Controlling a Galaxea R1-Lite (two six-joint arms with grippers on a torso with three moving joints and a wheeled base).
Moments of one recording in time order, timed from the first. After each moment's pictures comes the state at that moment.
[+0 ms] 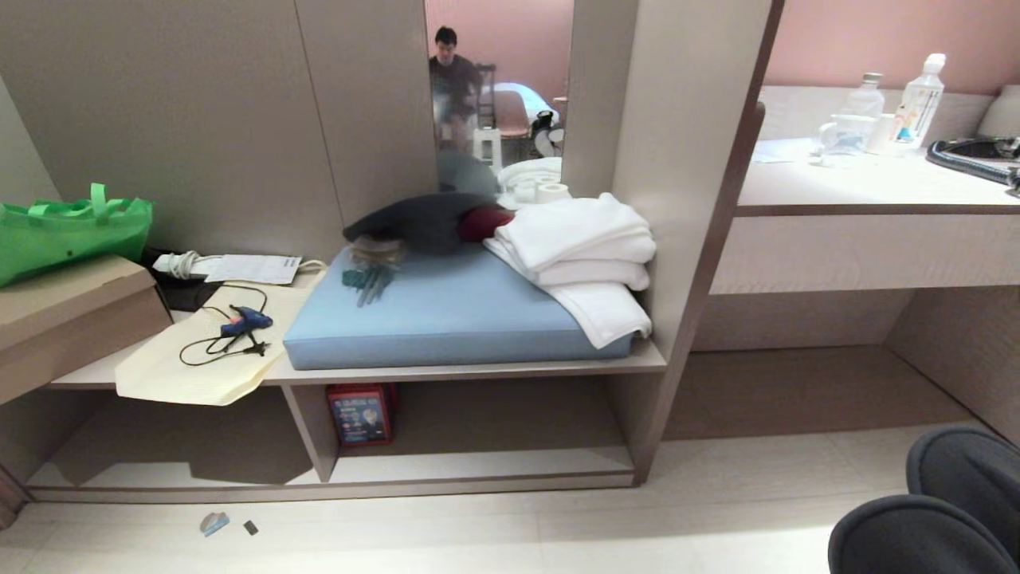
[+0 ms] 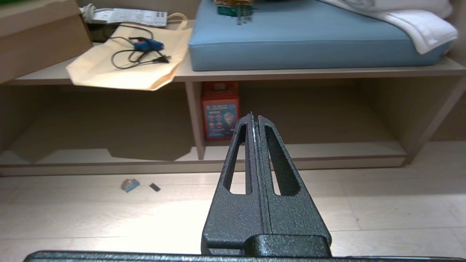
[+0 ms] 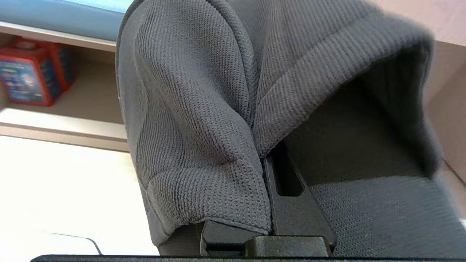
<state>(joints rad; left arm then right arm) 0.00 0.00 0.00 -0.02 0.00 -0.01 -0.01 0.00 0.00 -0.01 0.03 -0.15</state>
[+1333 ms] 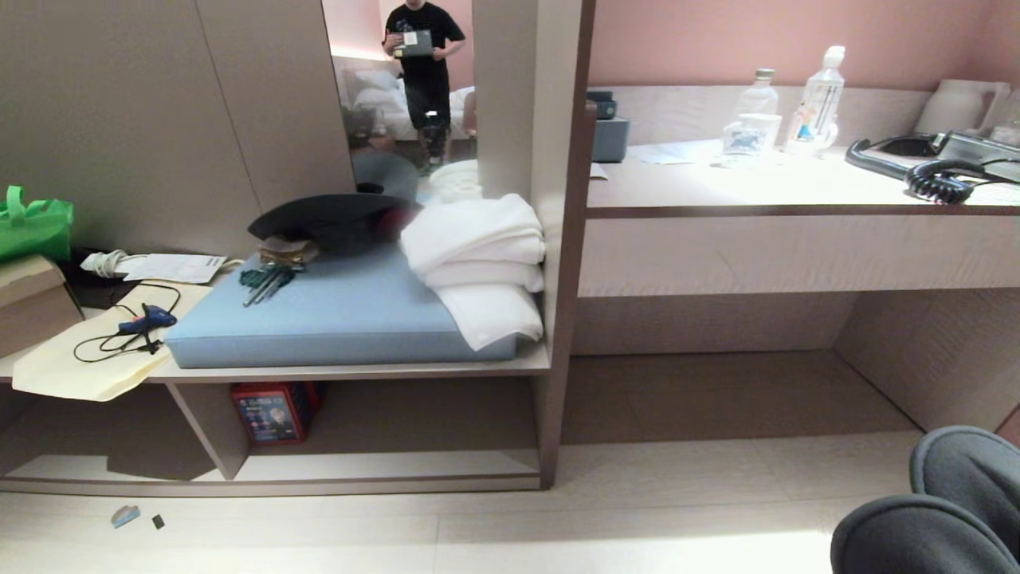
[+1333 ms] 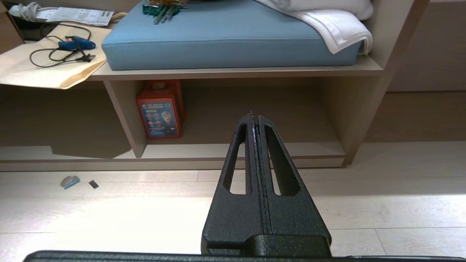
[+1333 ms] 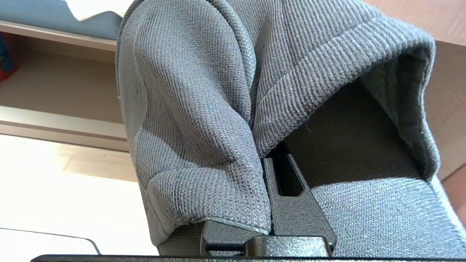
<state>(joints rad) 0.00 0.00 0.00 -0.02 0.00 -0.01 -0.01 0.00 0.00 -0.01 0.03 -0.15</state>
